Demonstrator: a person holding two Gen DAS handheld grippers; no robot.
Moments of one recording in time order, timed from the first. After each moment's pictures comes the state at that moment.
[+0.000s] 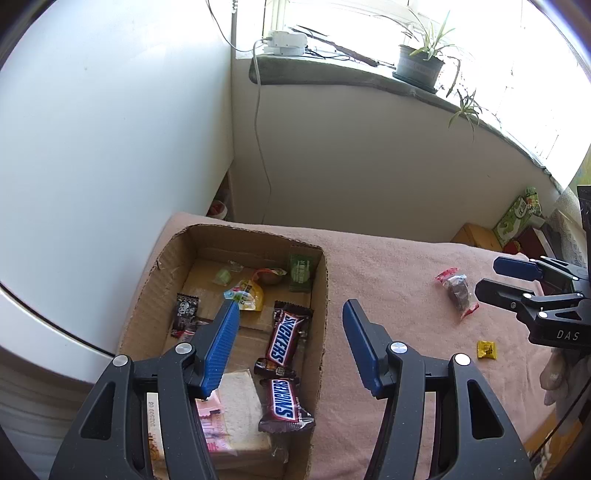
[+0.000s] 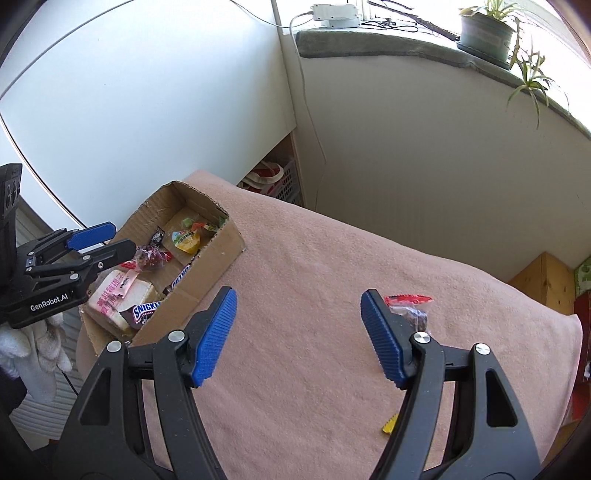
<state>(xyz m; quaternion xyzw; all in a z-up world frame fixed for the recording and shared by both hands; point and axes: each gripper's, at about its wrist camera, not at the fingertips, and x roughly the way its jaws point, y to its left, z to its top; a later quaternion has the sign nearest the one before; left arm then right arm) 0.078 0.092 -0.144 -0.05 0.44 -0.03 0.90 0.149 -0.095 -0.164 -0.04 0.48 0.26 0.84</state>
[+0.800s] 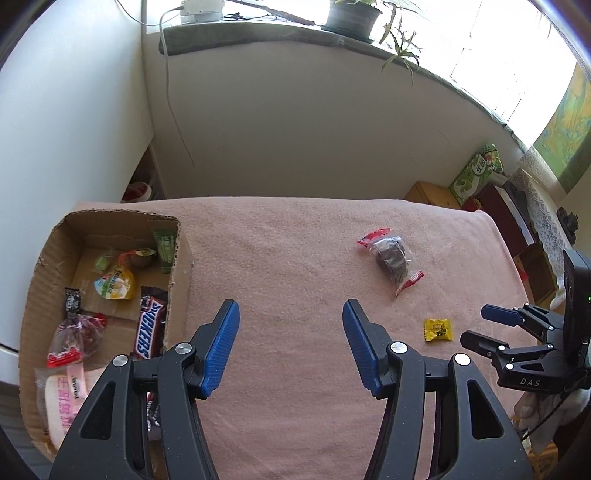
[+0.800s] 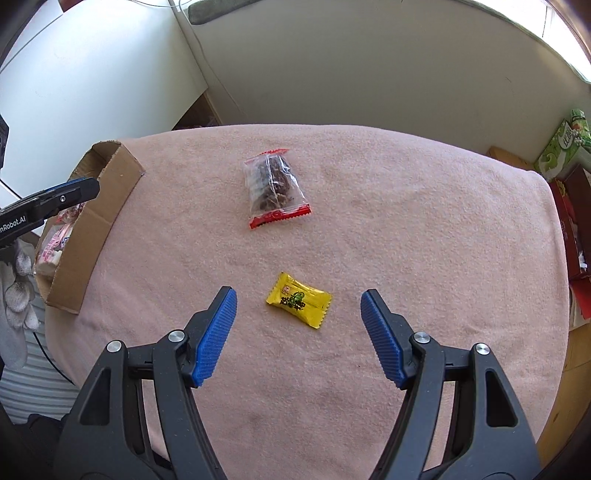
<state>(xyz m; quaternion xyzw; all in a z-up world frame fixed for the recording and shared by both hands) 0.096 -0.006 -0.175 -0.04 0.49 -0.13 0.86 0.097 -0.230 -0.238 0.01 0.55 0.16 0.82</state>
